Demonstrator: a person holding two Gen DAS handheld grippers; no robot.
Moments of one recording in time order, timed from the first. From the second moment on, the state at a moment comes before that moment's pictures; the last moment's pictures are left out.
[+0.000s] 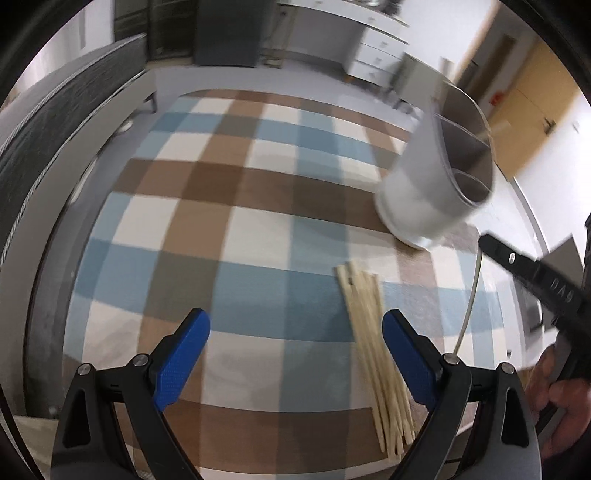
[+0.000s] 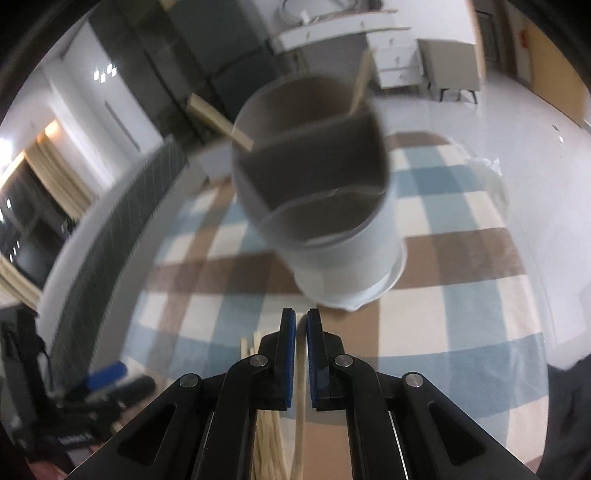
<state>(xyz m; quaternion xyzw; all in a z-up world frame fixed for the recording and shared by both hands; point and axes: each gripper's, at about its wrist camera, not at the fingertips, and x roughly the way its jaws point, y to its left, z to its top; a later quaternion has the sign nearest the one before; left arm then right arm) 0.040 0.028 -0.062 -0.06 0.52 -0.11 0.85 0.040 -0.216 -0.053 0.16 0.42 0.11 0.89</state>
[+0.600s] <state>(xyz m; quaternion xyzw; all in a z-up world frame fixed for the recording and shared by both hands) 0.074 -0.062 -0.092 0.03 0.59 -0.12 0.80 0.022 -0.259 -0.034 0.22 0.36 0.08 0.90</state>
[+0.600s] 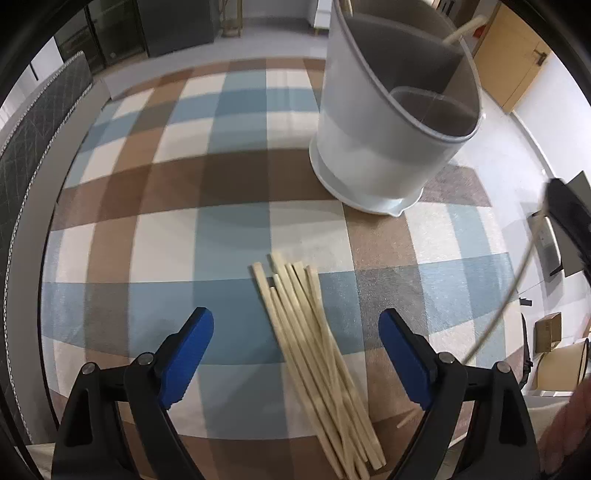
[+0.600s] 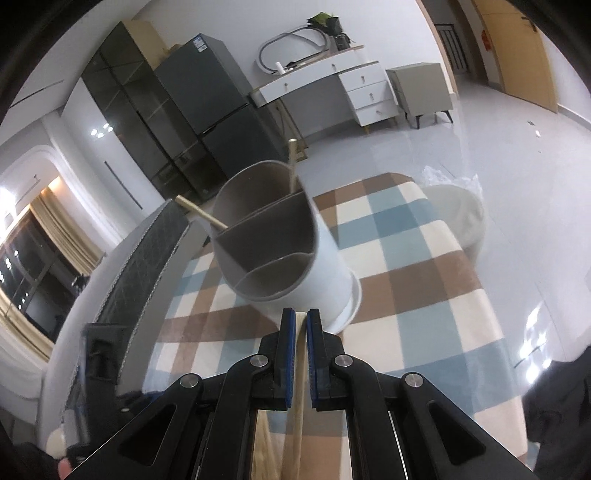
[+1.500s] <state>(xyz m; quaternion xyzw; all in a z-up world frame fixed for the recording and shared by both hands) 0.082 -0.099 -0.107 0.09 0.61 -0.07 0.78 0.012 -0.291 -0.029 0.28 0.35 0.07 0.89</state>
